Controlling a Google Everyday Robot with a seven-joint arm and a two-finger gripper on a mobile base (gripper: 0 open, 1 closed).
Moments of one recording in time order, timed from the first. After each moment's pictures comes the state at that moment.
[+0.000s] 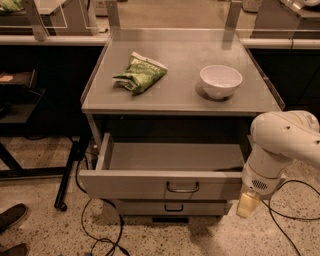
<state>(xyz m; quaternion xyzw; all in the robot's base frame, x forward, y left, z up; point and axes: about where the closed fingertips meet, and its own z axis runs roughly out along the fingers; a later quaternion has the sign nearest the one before) 0.426 -0.253 0.641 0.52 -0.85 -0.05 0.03</state>
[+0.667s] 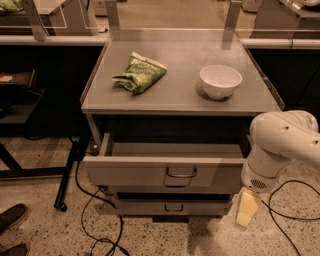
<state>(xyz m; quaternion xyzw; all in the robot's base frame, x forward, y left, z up) 0.426 -0.253 0.641 0.52 -0.85 -0.05 0.03</state>
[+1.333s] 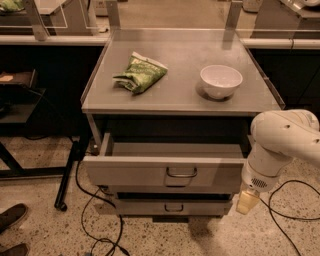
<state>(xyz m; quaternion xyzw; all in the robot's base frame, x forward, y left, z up) 0.428 -0.253 0.642 0.52 -0.85 -0.05 0.02</state>
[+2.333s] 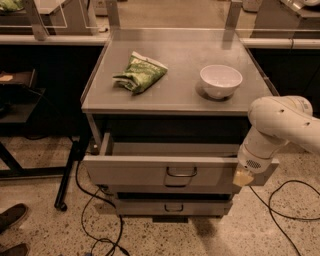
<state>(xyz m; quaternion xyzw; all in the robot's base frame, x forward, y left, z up) 0.490 -0.254 0.646 0.53 -0.85 -0.04 -0.02</state>
